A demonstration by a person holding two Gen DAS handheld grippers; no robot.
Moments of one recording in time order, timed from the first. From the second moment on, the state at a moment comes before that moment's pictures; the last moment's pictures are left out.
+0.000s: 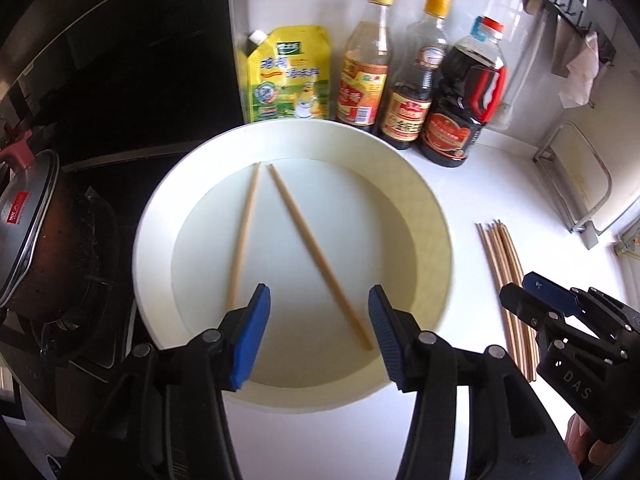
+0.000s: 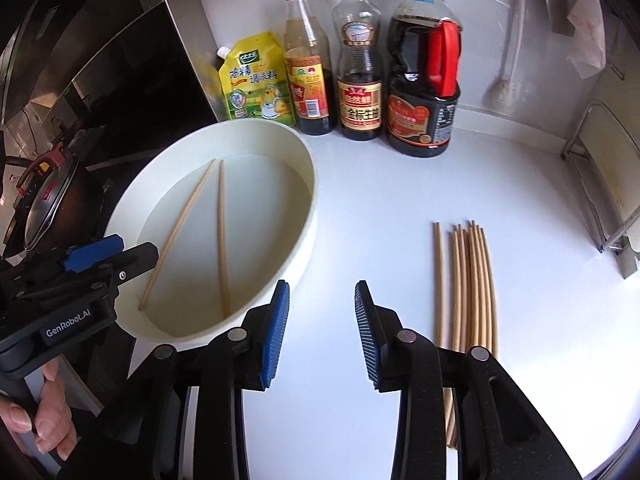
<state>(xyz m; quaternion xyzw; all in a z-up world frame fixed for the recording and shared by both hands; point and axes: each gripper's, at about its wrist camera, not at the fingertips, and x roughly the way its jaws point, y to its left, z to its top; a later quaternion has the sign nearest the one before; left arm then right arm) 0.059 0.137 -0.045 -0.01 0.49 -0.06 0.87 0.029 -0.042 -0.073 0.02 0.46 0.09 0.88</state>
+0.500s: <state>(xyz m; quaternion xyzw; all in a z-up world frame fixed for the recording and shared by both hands) 0.046 0.029 -0.032 0.02 0.48 -0.11 0.87 -0.009 -0.157 -0.075 0.05 0.46 0.03 0.89</state>
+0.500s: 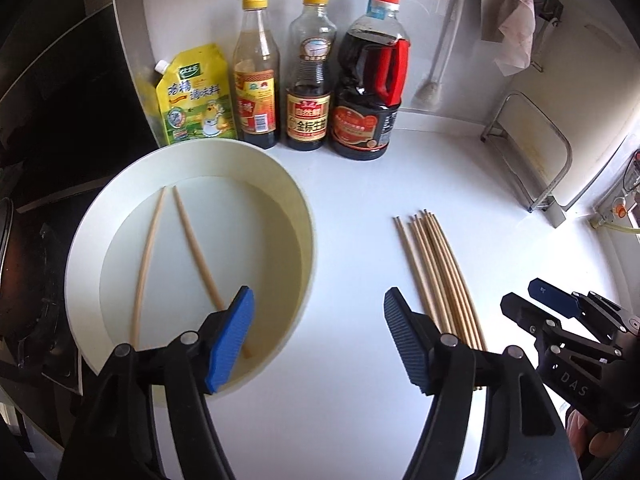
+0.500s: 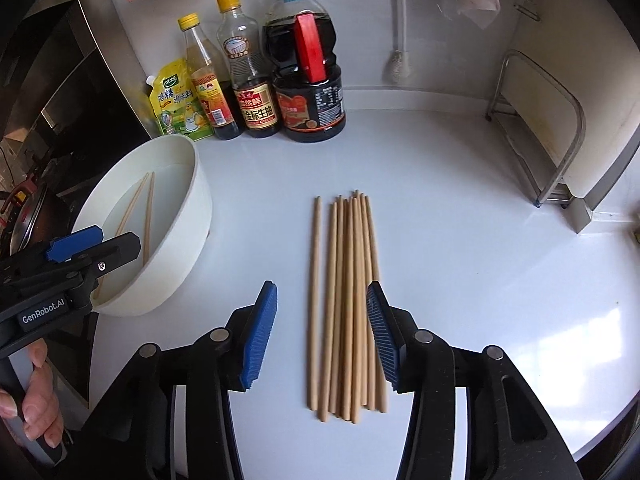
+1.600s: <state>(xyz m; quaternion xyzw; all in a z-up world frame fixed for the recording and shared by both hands) 0.035 -0.044 -0.109 0.03 0.52 -0.07 0.85 0.016 -0.223 -0.162 0.03 0.50 0.03 0.87</state>
